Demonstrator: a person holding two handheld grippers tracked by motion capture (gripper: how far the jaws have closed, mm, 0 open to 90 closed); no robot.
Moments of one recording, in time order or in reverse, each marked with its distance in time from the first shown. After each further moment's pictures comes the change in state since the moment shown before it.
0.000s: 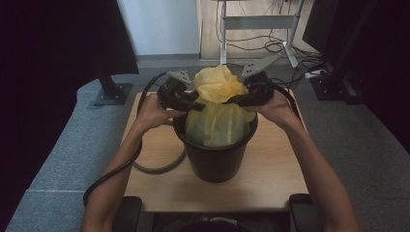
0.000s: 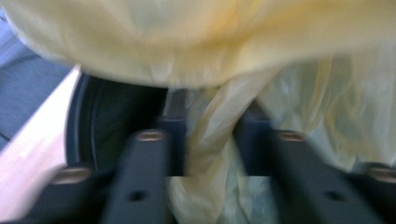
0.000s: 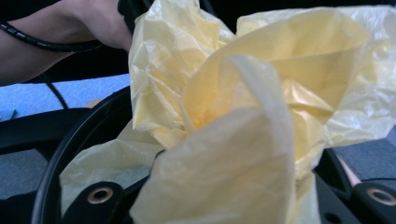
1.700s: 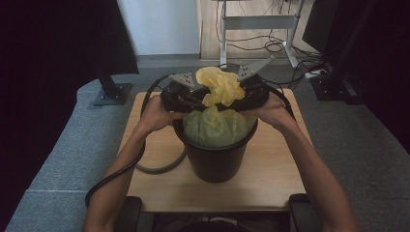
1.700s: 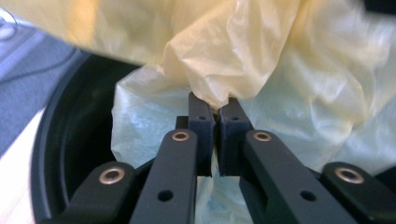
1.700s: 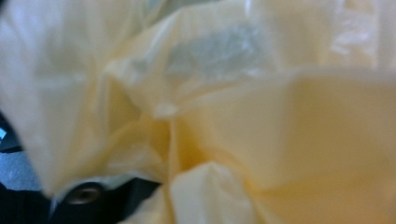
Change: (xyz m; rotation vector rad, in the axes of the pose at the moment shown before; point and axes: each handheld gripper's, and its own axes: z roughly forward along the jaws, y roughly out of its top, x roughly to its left) left arm -0.013 0.004 -0.001 -0.041 -0.060 0.043; right arm -0.001 -0.006 0.015 0.034 0.086 0.054
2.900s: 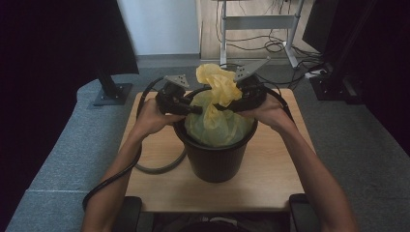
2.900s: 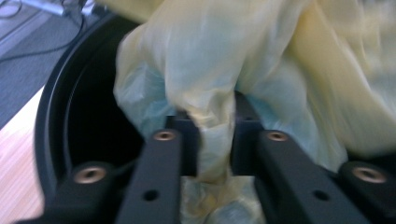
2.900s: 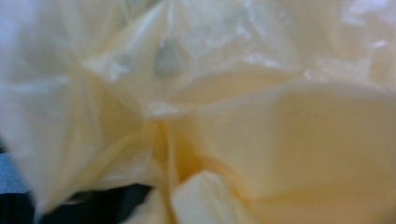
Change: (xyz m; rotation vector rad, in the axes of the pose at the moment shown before) left arm 0.001 -0.009 -0.001 0.012 0.011 -0.083; right arm 0.003 0.003 0.006 0.027 -0.048 0.001
